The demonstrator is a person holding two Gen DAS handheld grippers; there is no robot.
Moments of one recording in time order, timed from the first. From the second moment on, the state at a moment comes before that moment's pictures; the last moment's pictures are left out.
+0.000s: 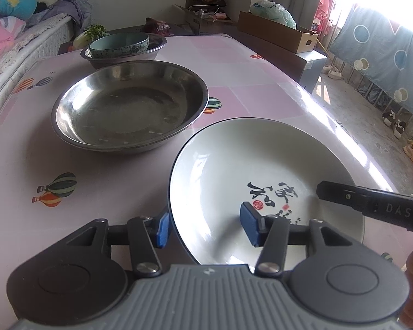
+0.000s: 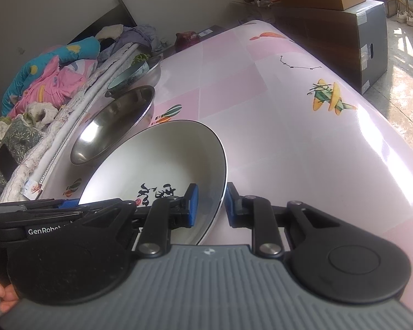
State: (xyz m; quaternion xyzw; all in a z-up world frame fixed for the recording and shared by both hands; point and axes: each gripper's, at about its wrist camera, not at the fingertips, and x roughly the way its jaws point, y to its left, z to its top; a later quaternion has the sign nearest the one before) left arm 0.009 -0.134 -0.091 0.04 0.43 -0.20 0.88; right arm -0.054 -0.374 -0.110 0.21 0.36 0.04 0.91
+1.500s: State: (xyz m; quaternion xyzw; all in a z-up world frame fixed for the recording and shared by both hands) left arm 0.006 -0.145 -0.081 0.04 0.41 -0.17 0.89; right arm -0.057 -0.355 -0.098 0.13 0.34 0.01 0.93
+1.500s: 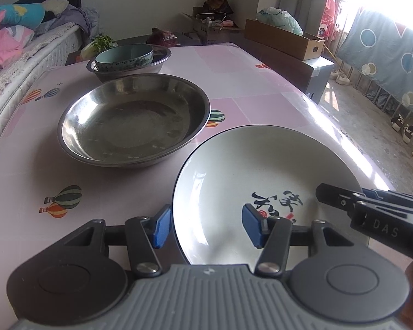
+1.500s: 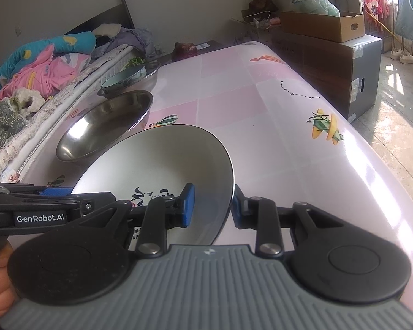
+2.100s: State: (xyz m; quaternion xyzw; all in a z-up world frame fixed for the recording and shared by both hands) left arm 0.004 -0.140 -0.077 0.04 0.39 -0.19 0.90; right arm -0.057 -0.362 -0.101 0.14 0.34 0.00 0.93
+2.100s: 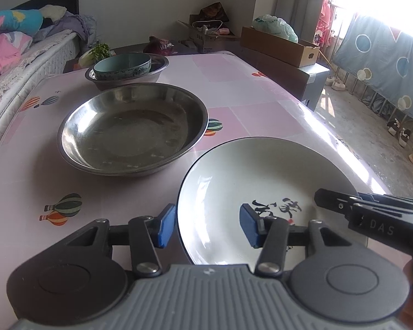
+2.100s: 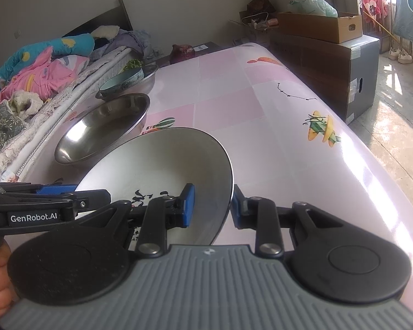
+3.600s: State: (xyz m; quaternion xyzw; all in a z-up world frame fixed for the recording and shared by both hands) left arm 0.031 -0.127 -0.073 -0.07 0.43 -0.20 0.88; right arm -0.054 -0.375 -0.090 0.19 0.33 -0.02 0.93
